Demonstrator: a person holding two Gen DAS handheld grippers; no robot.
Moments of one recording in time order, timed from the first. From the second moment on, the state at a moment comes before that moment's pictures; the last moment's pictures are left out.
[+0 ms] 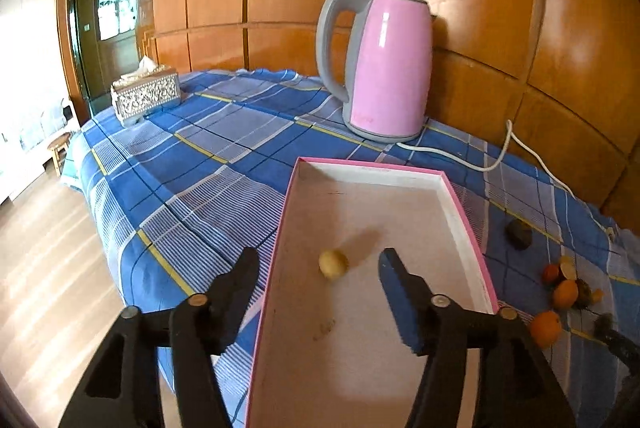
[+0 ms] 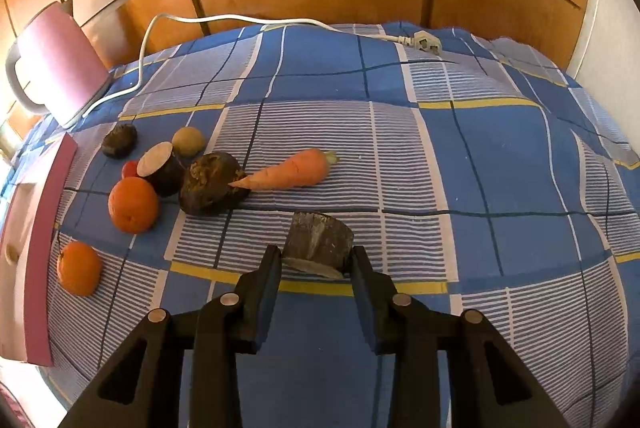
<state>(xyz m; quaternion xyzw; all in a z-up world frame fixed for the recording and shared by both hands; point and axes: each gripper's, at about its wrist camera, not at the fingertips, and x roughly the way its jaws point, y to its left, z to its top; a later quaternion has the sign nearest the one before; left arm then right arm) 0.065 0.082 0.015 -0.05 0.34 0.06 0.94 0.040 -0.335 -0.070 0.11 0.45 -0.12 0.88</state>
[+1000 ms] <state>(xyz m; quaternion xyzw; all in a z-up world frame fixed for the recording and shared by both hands) 0.021 0.056 0.013 -0.04 0.33 0.05 0.94 0.005 -0.323 -0.066 0.14 0.44 -0.08 0.88</state>
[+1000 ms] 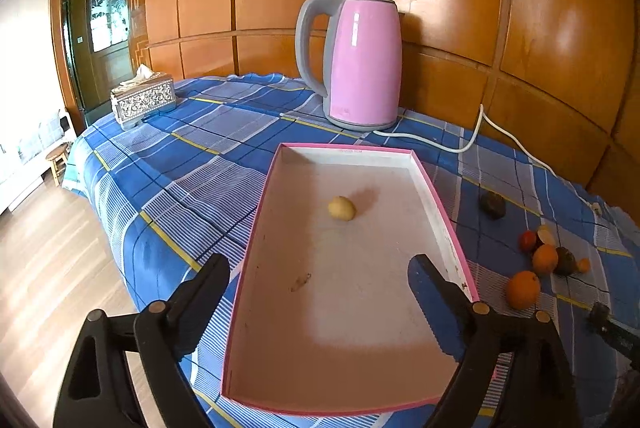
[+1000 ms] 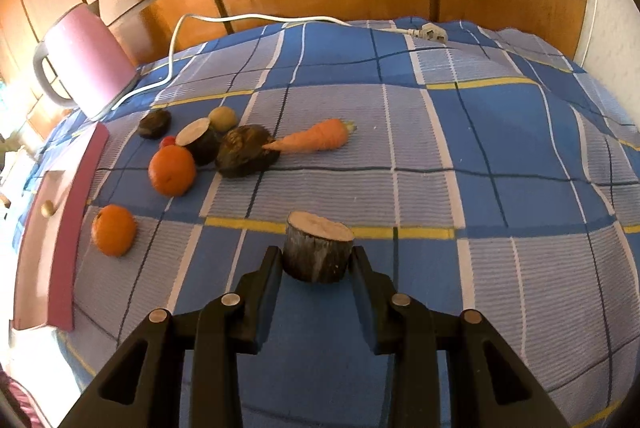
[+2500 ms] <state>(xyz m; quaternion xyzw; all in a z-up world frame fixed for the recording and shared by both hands) 0.025 0.104 0.015 -0.09 0.32 0.13 0.94 0.061 -0.093 -0.022 0.03 0.45 0.24 0.86</state>
